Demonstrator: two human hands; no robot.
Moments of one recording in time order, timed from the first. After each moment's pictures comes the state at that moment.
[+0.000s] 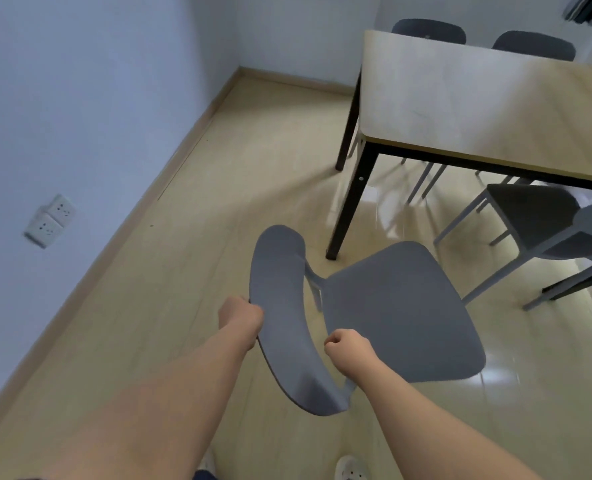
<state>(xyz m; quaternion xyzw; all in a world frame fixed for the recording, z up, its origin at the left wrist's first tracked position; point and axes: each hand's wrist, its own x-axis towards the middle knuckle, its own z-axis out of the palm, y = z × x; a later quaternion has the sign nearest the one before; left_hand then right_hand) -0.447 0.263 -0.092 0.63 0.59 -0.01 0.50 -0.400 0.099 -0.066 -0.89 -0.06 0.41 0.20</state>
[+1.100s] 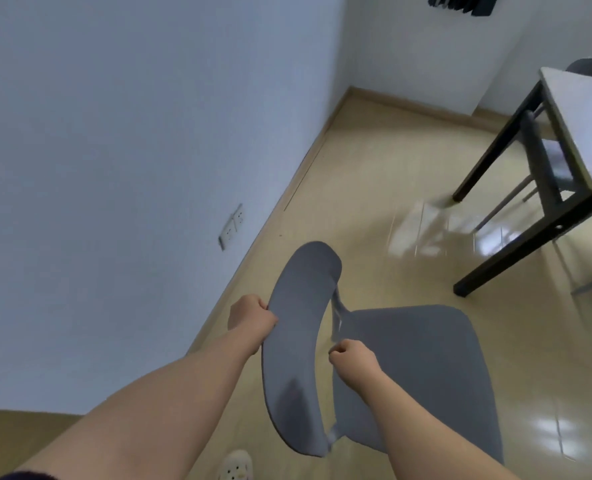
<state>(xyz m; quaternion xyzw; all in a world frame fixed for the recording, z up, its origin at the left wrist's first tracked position) -0.721 0.687 -0.066 0.67 0.57 -0.02 0.47 -0.653 0.532 -0.057 -0.87 -0.10 0.43 0.22</state>
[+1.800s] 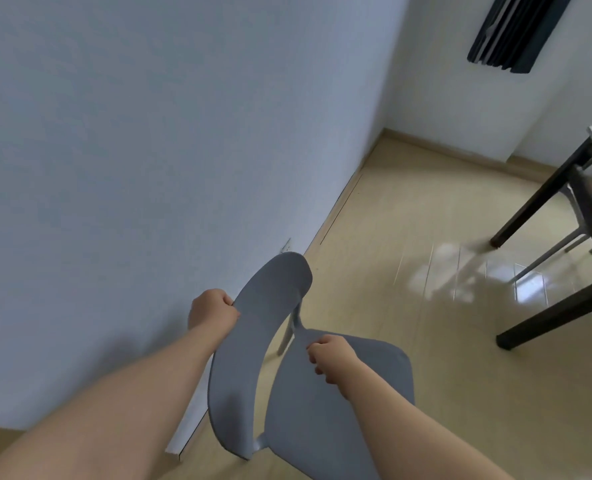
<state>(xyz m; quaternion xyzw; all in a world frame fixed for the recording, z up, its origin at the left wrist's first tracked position) -0.821 0.866 -0.026 0.70 0.61 0.04 0.36 -0.713 0.703 -0.034 -0.82 -0.12 0.47 0.29</state>
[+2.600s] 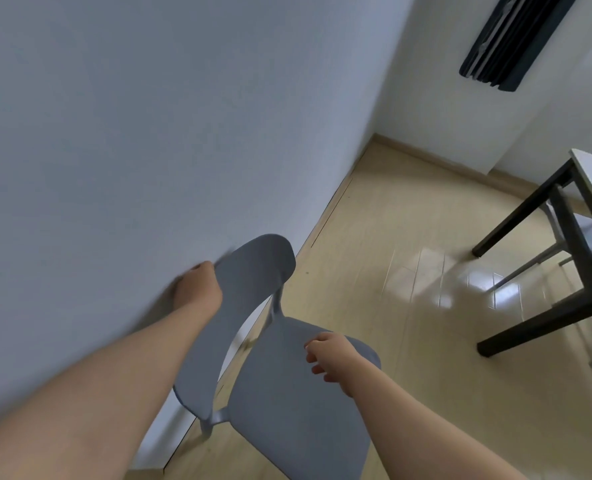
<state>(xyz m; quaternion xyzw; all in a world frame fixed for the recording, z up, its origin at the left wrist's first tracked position) -0.817 0.945 -0.018 0.80 0.55 -0.02 0.21 -0.712 0.751 -0.027 -0.84 -0.11 0.46 0.27</state>
